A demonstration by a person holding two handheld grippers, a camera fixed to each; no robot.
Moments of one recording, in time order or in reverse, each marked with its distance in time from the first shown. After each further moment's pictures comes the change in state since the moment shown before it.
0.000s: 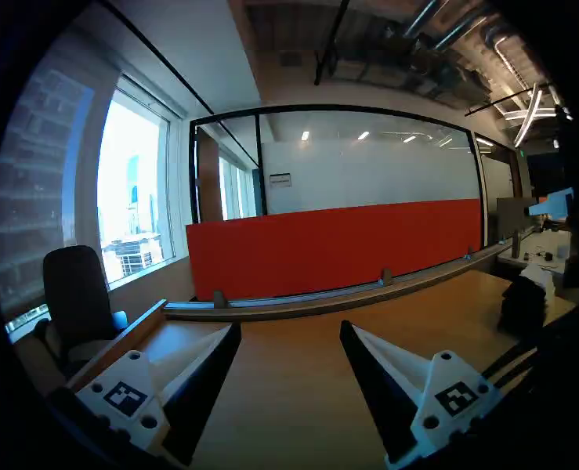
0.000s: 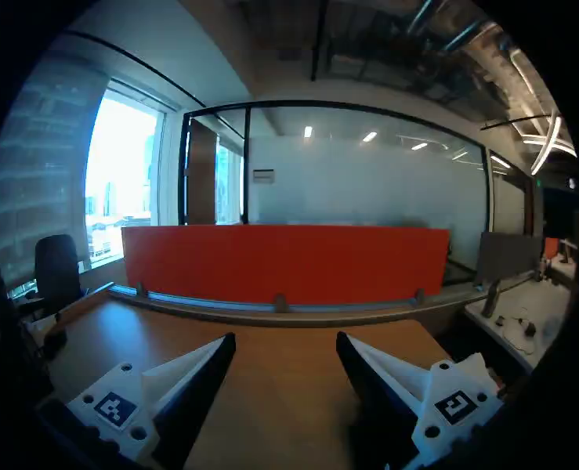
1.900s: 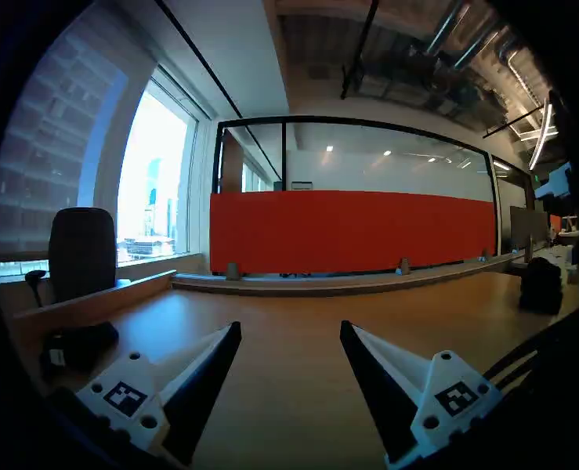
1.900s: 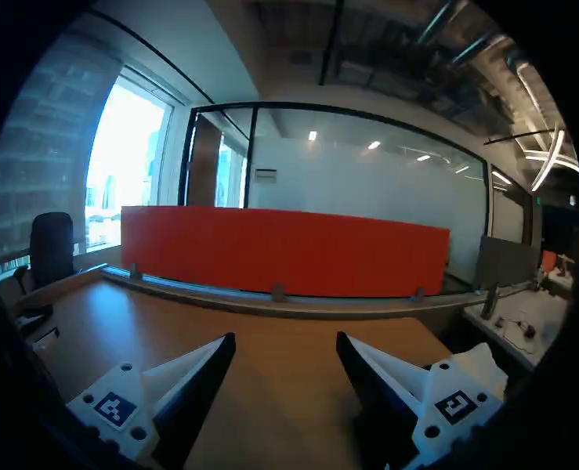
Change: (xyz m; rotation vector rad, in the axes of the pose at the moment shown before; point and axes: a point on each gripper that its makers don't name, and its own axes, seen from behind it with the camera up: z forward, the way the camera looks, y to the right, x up) left arm -0.145 -0.018 0.002 0.075 0.082 -0.097; right arm -0.070 -0.011 0.018 -0.017 0.032 -0.063
